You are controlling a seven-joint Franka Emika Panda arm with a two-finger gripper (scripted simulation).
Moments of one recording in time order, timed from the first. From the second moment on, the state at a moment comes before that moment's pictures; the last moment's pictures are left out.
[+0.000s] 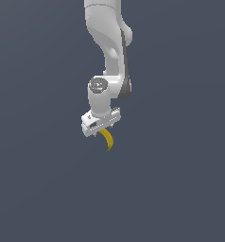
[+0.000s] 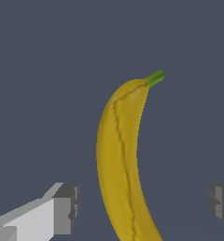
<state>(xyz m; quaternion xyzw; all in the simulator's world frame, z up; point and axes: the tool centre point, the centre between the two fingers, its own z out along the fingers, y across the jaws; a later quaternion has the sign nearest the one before) -0.065 -0.050 0.065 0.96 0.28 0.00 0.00</state>
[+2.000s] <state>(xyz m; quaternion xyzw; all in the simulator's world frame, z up) -0.088 0.032 0.050 0.96 0.29 0.00 0.00</state>
